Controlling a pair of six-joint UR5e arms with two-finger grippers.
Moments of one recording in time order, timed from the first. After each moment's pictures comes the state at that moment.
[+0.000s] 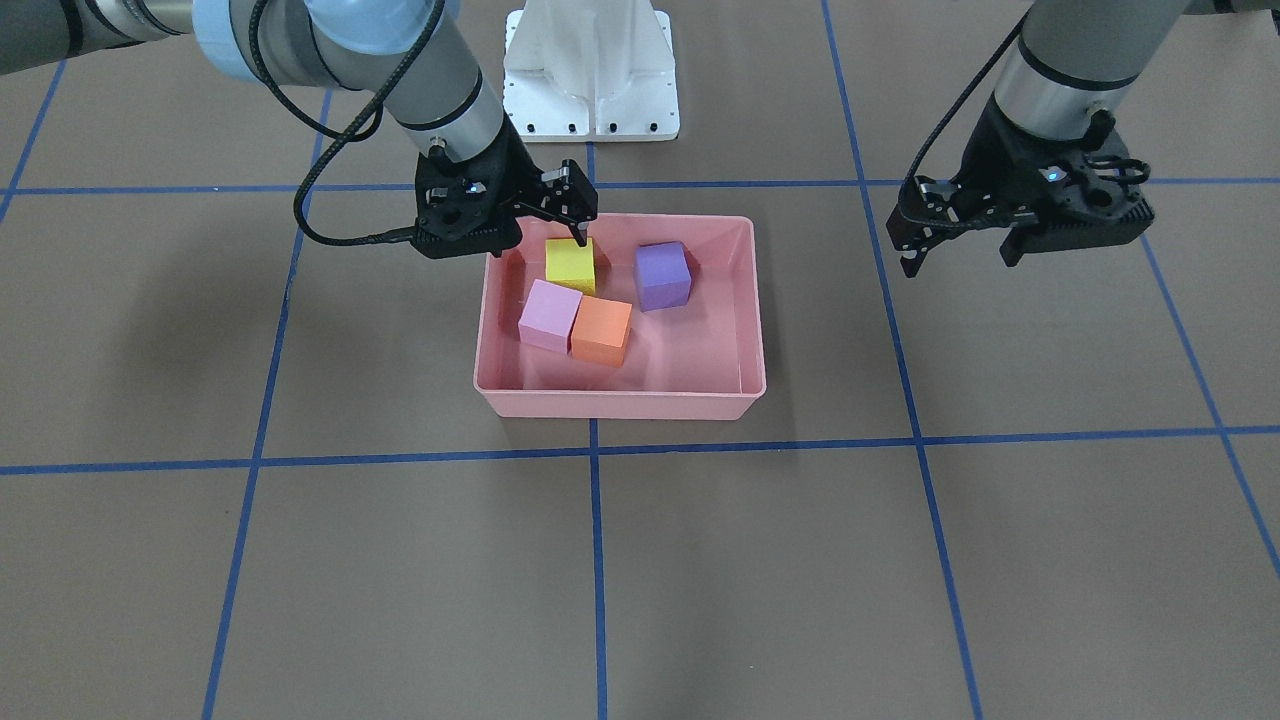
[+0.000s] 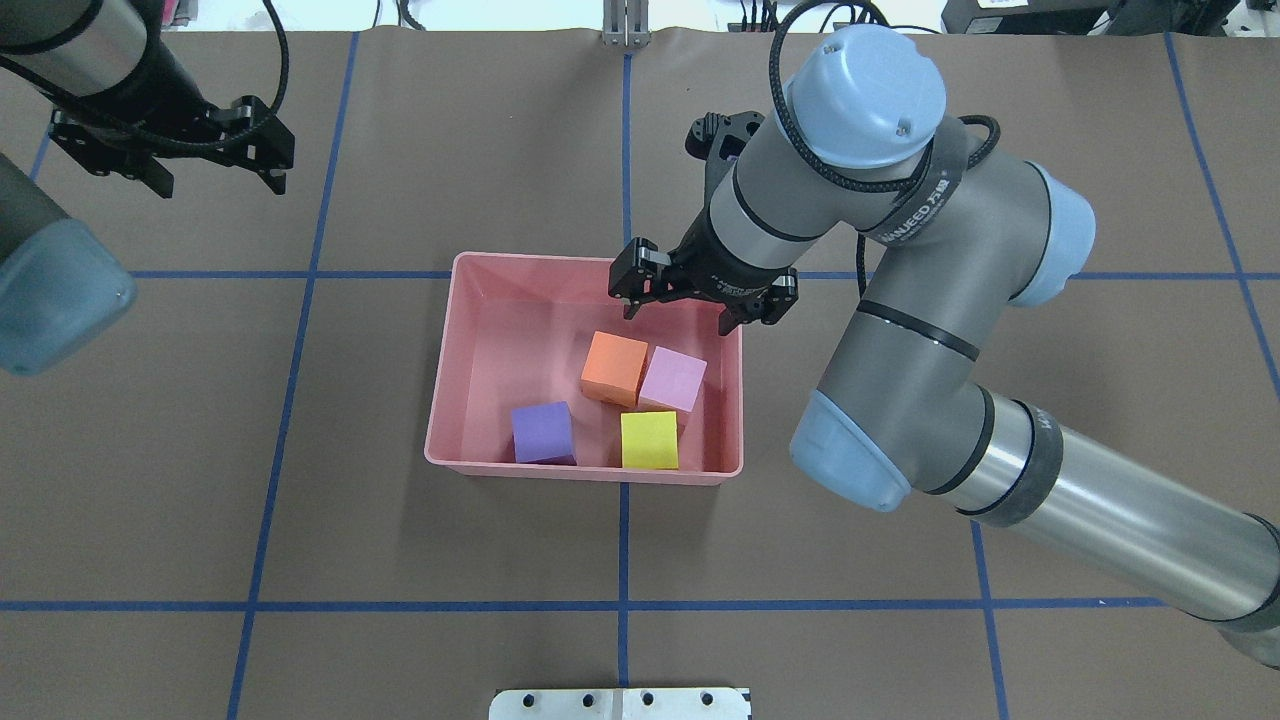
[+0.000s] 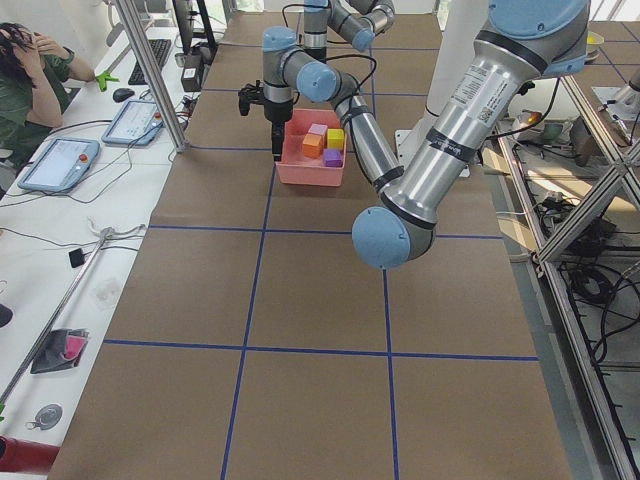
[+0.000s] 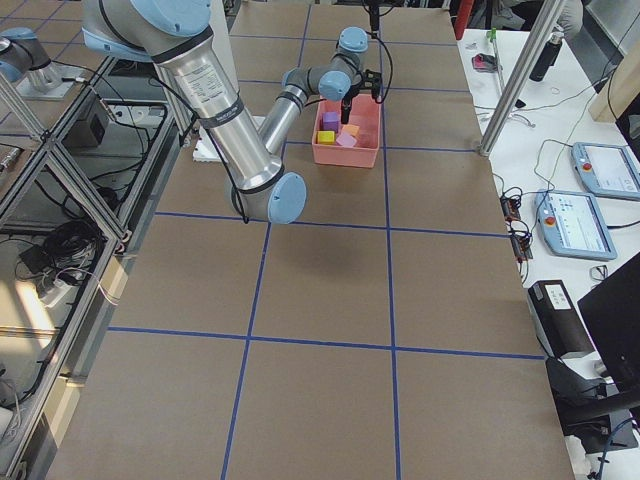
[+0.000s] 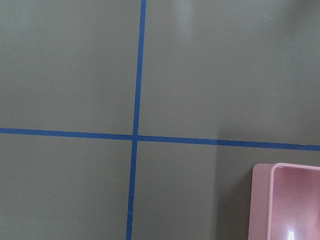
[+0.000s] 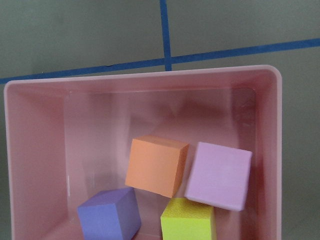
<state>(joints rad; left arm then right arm) -1.02 -2.10 -2.02 -1.15 -2.10 -0.83 0.67 -0.87 1.81 -1.55 2.12 1.27</state>
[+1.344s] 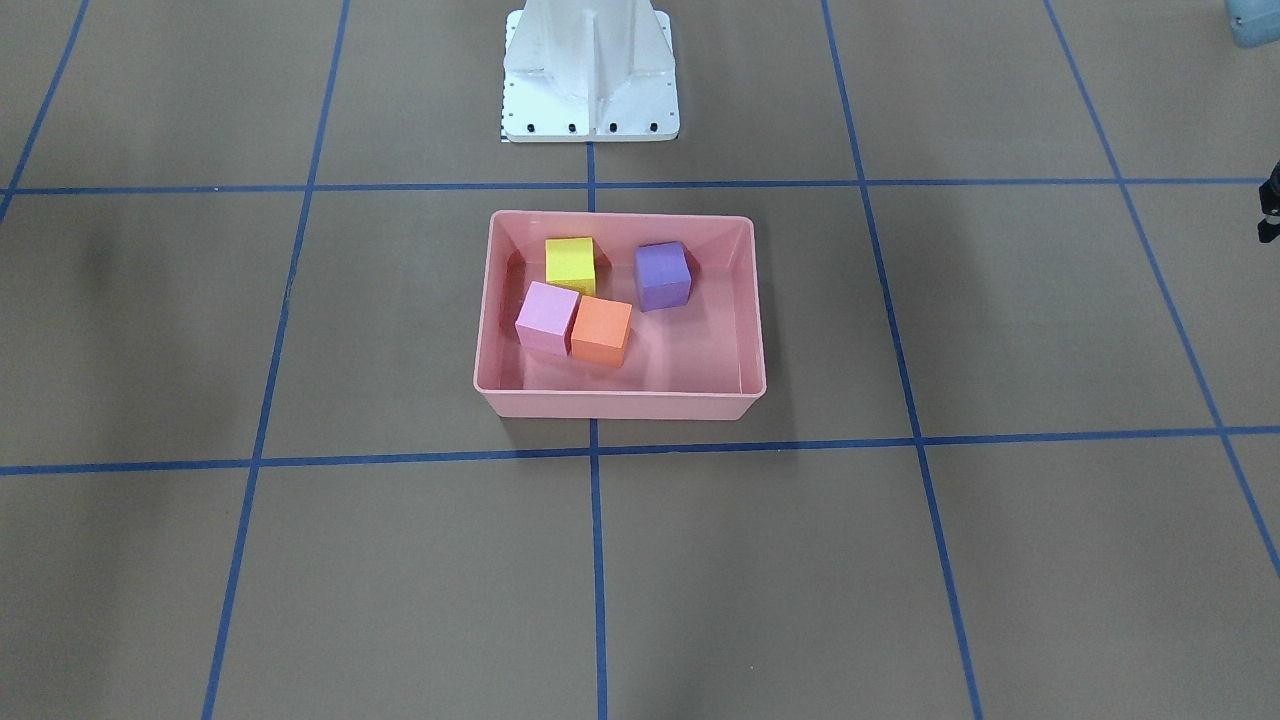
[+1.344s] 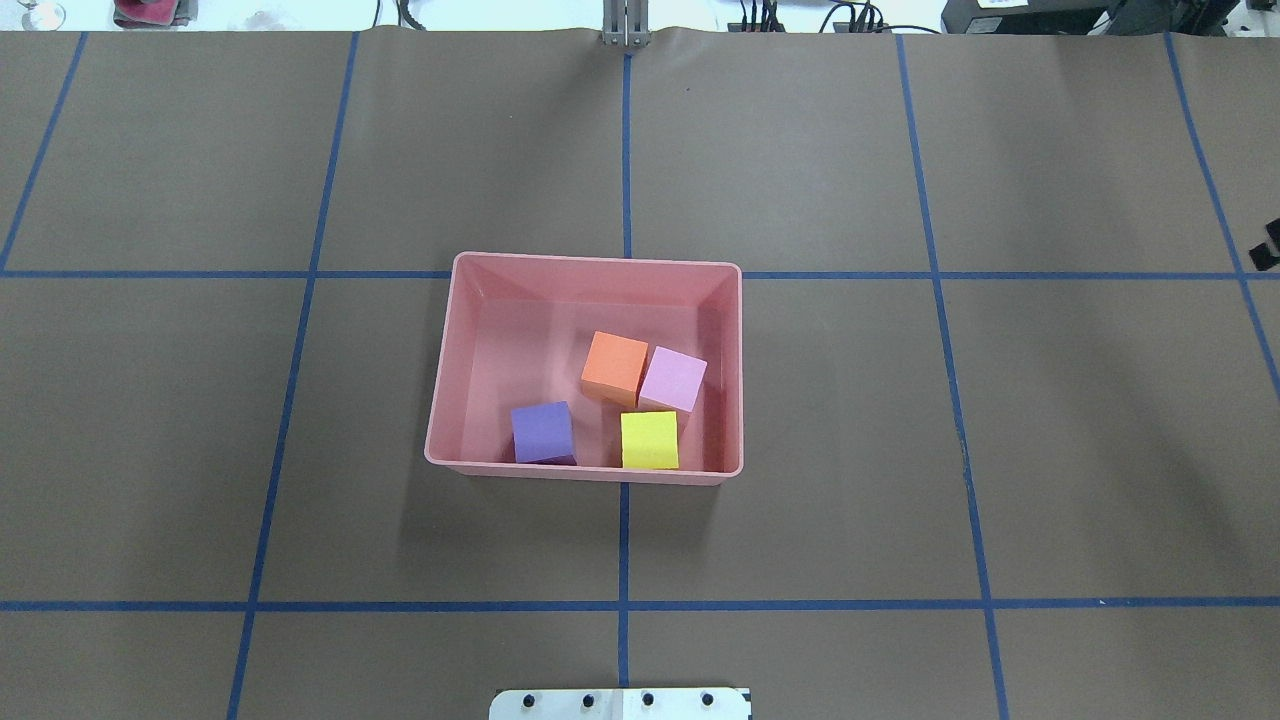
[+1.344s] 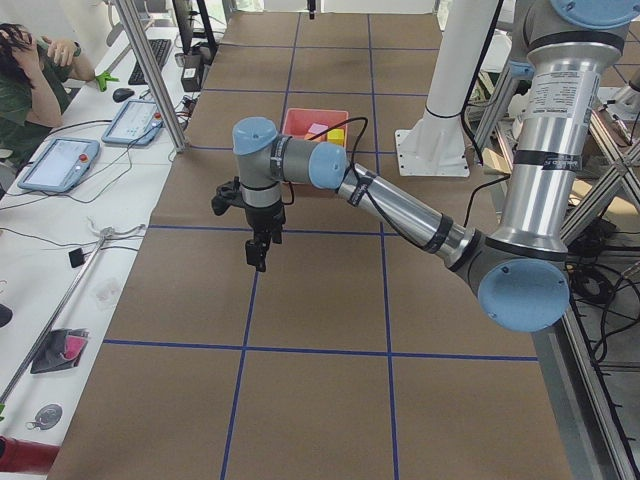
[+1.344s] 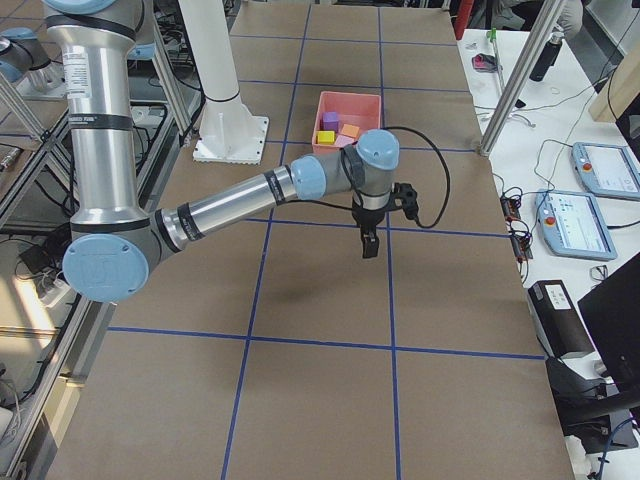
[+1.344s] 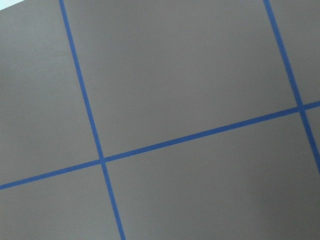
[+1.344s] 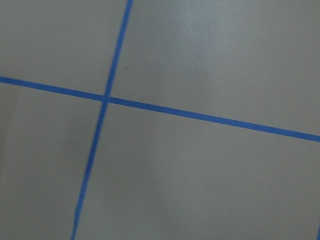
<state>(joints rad) -1.41 -1.67 -1.94 -1.24 -2.18 0.06 1.39 -1.55 1.91 -1.73 2.35 0.13</state>
